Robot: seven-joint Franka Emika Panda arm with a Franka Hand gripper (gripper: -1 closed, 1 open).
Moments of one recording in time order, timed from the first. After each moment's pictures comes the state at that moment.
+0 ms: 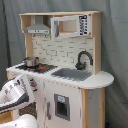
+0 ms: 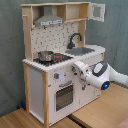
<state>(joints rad) -0.81 -1.48 1.45 -2.41 -1.08 3.10 1.31</state>
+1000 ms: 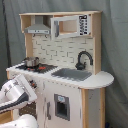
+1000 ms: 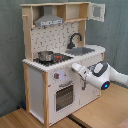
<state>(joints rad) -0.81 -1.49 1.44 -2.41 -1.10 3.09 0.99</state>
